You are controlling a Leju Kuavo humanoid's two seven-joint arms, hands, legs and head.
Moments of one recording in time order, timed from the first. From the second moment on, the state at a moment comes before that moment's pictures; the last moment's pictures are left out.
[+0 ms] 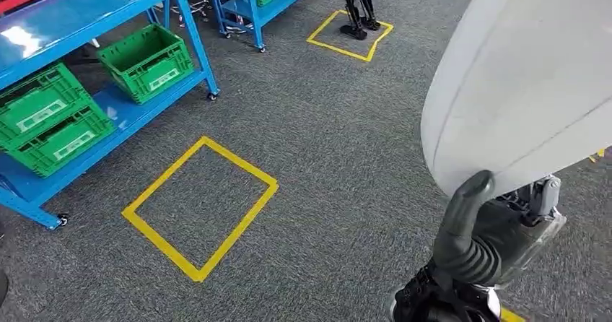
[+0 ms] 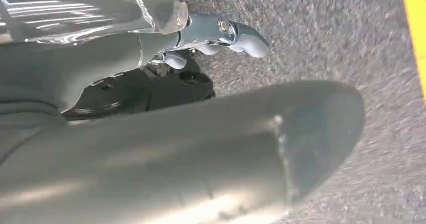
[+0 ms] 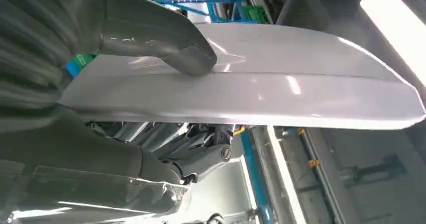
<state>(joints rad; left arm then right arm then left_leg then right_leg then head) -0.11 -0.25 1.30 -0.19 -0.80 -0.31 -0.36 0.04 0.07 0.49 -1.99 0.27 -0.60 -0.69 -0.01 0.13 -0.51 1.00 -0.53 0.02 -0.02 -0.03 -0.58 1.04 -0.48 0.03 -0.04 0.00</state>
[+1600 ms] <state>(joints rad) -0.12 -0.25 1.32 -0.19 -0.77 -0.34 -0.40 -0.01 0.08 0.50 -1.96 0.25 -0.56 -0.69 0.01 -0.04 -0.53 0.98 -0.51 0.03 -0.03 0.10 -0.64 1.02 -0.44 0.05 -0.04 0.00</state>
